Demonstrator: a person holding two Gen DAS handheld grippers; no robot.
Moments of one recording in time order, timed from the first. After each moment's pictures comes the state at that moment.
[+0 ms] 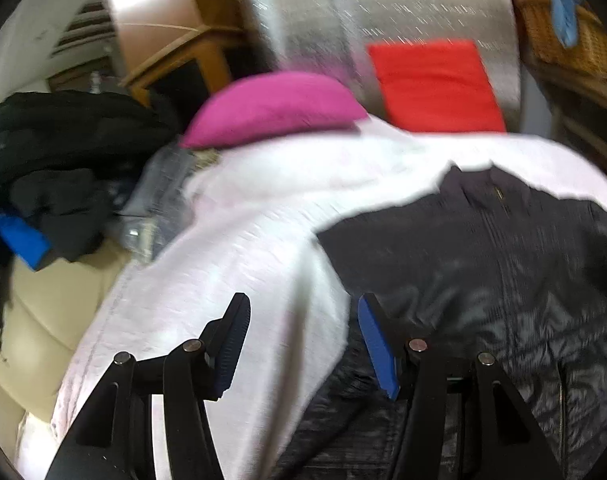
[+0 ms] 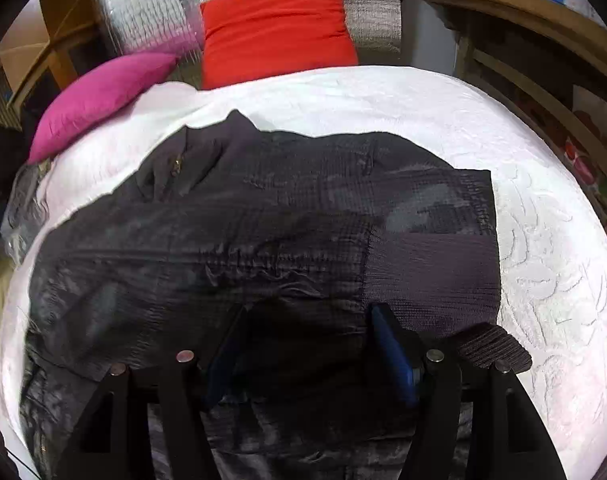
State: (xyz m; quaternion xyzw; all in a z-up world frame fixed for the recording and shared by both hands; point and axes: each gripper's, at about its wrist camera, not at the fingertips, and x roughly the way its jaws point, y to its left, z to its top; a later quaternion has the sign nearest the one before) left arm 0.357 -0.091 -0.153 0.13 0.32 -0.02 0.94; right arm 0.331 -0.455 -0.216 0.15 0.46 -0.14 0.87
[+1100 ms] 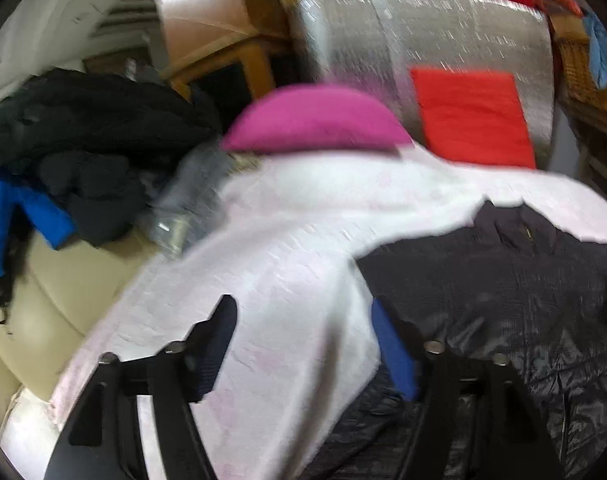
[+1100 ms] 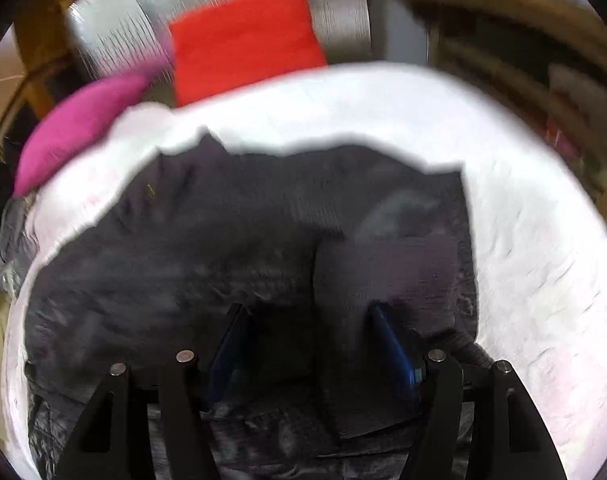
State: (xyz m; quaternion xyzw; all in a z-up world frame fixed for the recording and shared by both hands) left arm 0.373 -0.072 -0.156 0.09 0.32 0.00 0.94; right arm 0.337 -0.478 -0.218 0.18 0.45 -0.17 0.86
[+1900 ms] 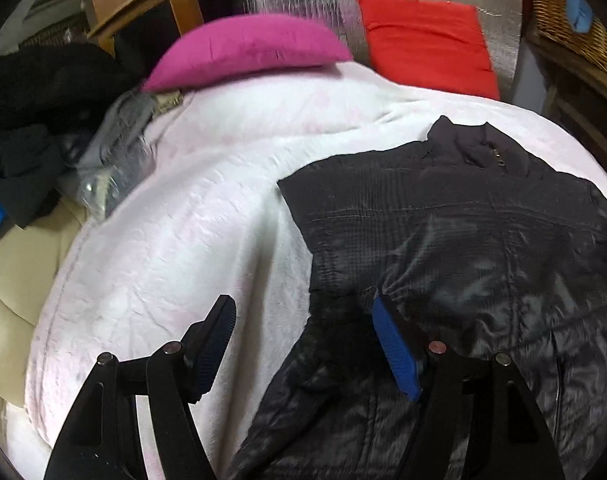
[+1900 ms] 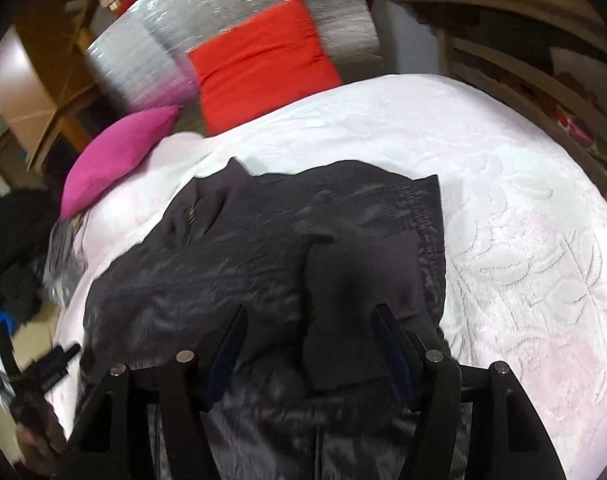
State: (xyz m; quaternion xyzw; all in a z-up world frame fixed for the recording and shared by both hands) left arm 0.391 -0.099 -0.196 0.12 0.42 -0.07 0.90; right arm 0.283 -0.495 -0.182 0.23 0.41 -0.11 0.87
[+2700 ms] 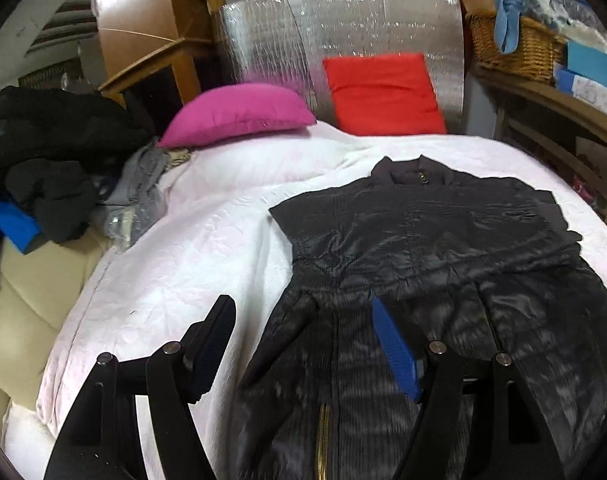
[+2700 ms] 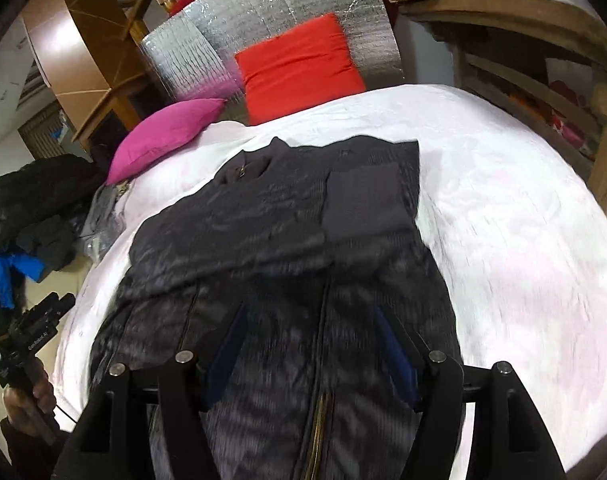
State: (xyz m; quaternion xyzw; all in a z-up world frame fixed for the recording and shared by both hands) left arm 0.246 -0.073 -0.140 0.11 0.32 -0.12 0.93; right arm 0.143 -0.457 -0.162 0.22 0.38 -0.06 0.89
